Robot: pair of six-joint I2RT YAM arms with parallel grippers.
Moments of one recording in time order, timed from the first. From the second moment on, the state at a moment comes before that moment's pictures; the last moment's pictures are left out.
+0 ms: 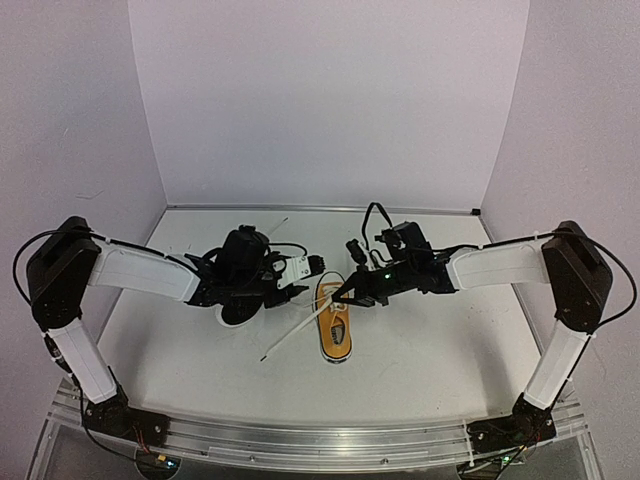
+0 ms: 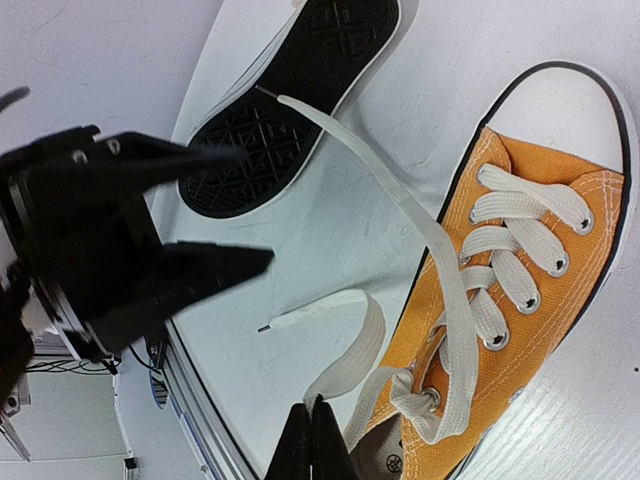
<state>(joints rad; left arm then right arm) -0.86 1.73 0.95 0.25 0.11 0.68 0.71 1.78 1.05 0.03 -0.58 0.63</state>
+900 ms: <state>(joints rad) -0.63 2.10 1.67 -0.73 0.31 0.85 0.71 1.78 1.05 0.02 -0.57 0.63</state>
